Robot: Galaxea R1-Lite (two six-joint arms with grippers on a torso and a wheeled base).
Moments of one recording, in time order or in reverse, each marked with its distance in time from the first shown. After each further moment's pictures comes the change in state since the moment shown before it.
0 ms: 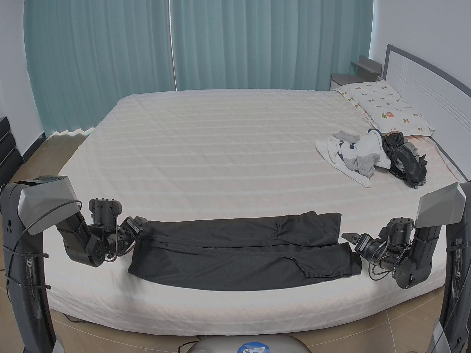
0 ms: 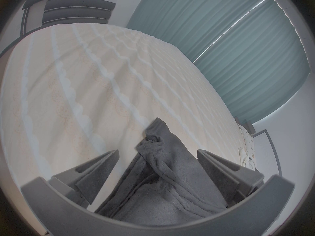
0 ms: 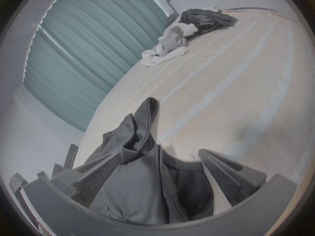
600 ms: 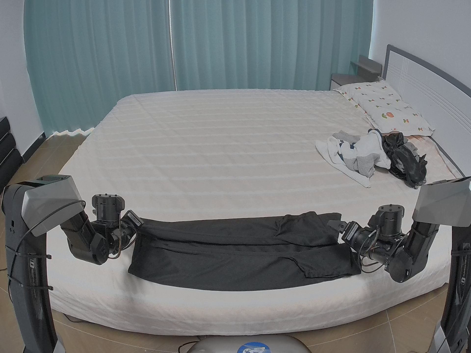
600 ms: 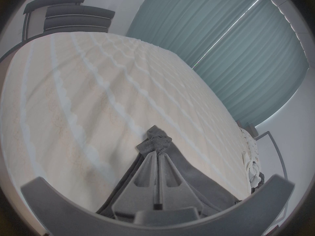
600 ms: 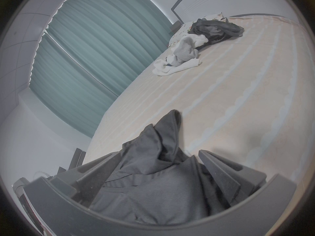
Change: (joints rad) left arm -0.019 0.018 -0.048 -0.040 0.089 0.007; right arm 0.140 -0.126 -0.063 0.135 -0.079 0.070
